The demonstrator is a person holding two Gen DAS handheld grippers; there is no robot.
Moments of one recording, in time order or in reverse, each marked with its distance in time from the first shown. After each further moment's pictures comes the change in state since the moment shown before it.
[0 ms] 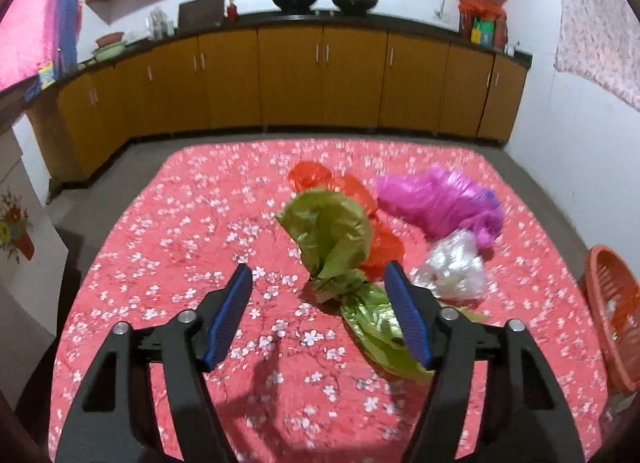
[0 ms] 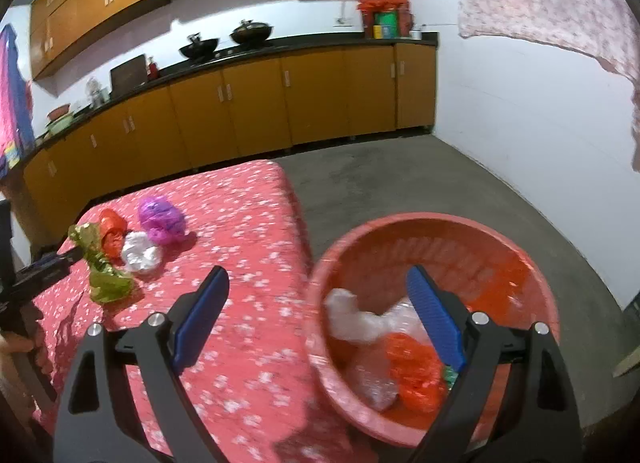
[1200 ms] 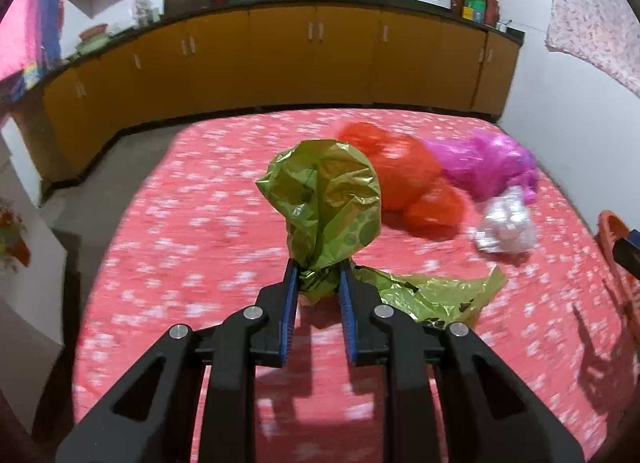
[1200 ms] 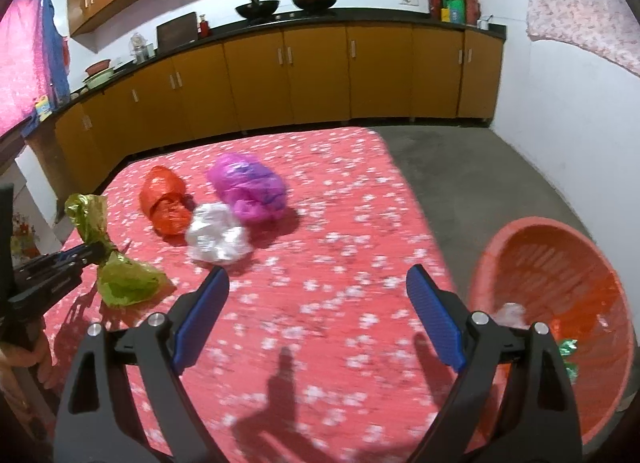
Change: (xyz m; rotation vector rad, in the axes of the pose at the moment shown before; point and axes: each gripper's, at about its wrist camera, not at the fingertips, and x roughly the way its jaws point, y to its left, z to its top) left arm -0.001 0.063 -0.018 0.054 0.045 -0.017; right arm 0.063 0.119 -0.004 -0.116 0.105 0.140
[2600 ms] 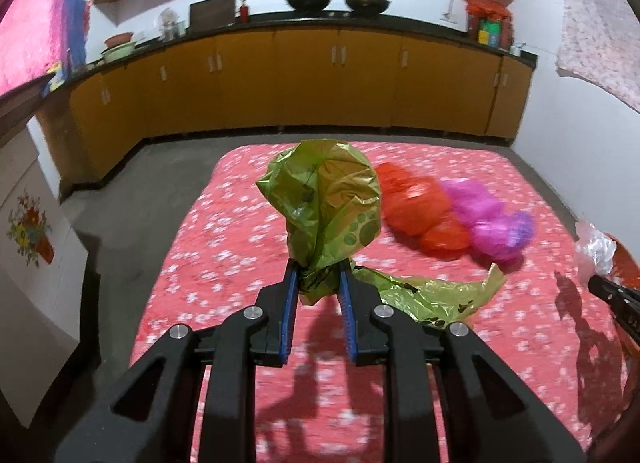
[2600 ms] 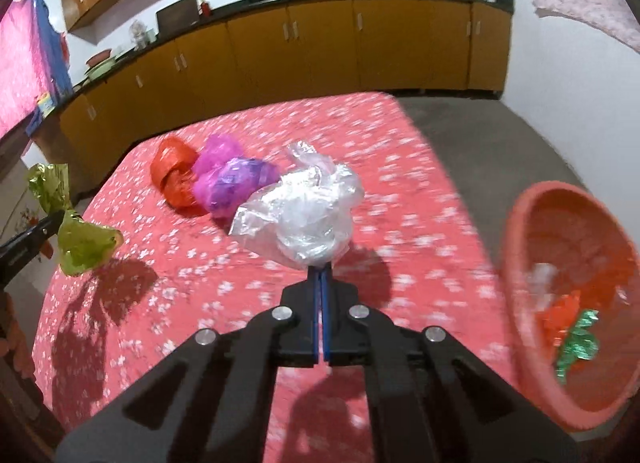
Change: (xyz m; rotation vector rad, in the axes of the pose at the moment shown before) left arm -0.048 0.009 0.007 -0.033 -0.071 0.018; right arm -0.009 -0.006 -0.016 0.039 0.080 0.017
